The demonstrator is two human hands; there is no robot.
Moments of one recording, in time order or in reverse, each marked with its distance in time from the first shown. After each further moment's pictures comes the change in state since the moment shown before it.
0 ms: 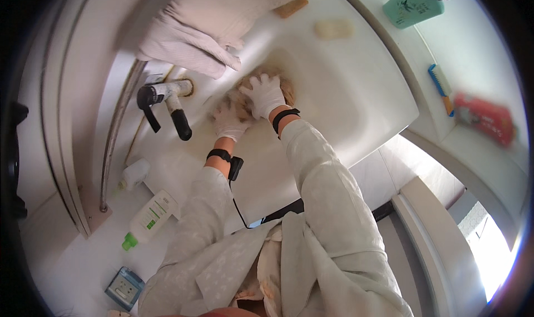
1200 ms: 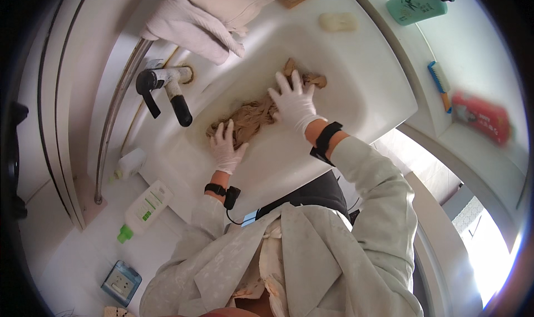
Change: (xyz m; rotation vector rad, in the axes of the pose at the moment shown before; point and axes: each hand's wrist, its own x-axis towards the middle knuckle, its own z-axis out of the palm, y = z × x) left_hand -0.124 -0.028 0.028 -0.205 0.180 0.041; right_hand -0.093 0.023 -0.008 0.001 0.011 0.089
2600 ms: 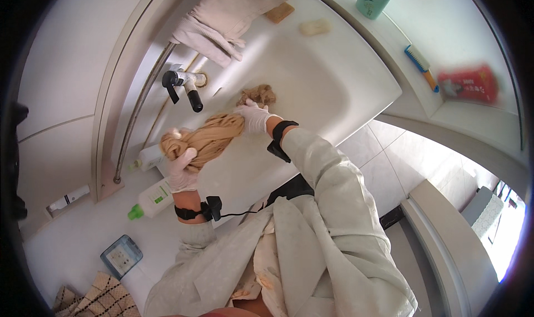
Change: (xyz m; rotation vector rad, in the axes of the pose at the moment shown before) left_hand -0.078 0.079 -0.214 -1.704 0.221 0.059; right_hand 0.001 -0.072 -0.014 0.587 -0.065 -0.337
